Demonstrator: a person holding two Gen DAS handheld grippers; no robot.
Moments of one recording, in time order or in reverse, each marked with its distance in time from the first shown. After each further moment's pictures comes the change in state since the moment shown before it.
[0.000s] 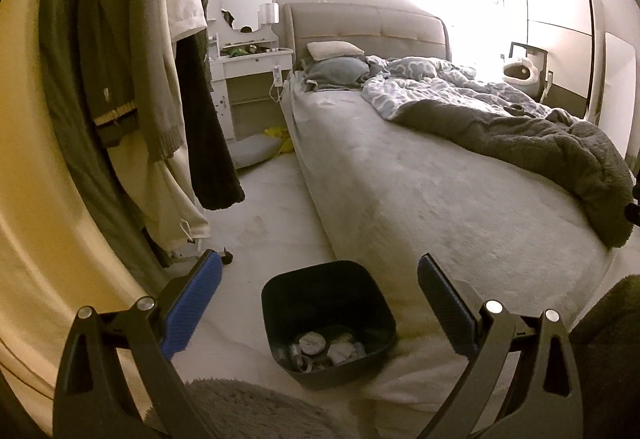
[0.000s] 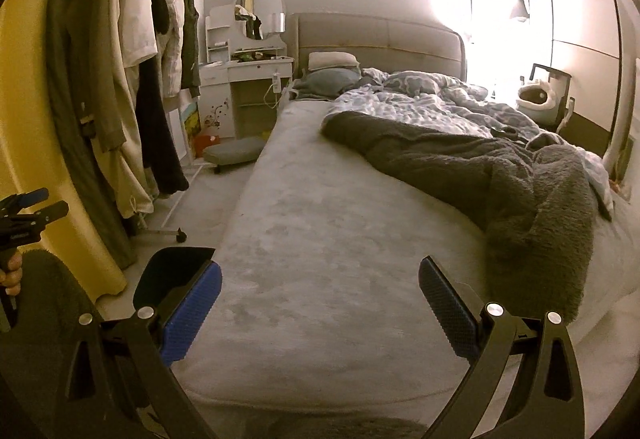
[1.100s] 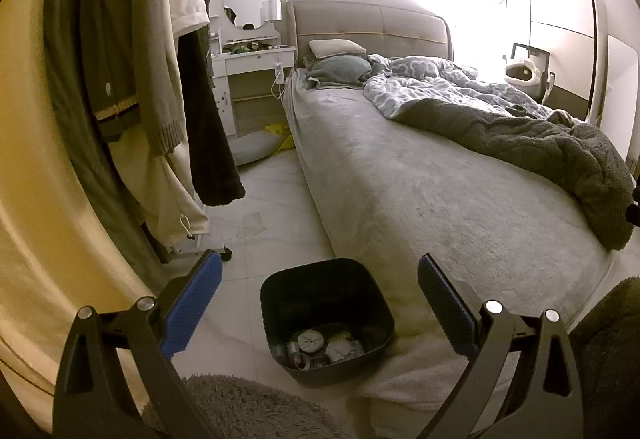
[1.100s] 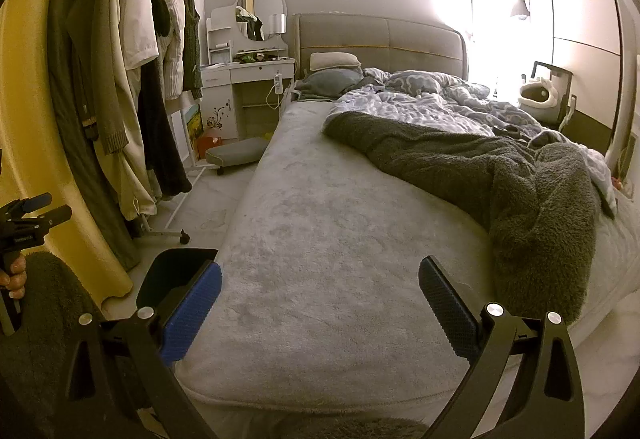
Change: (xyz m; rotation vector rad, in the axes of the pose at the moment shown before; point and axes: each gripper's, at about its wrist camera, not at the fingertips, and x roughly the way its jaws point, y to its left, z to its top) left arm 0.000 0.003 0.000 -0.015 0.006 0.002; right arm 0.000 0.001 -0.001 0.005 -0.001 0.004
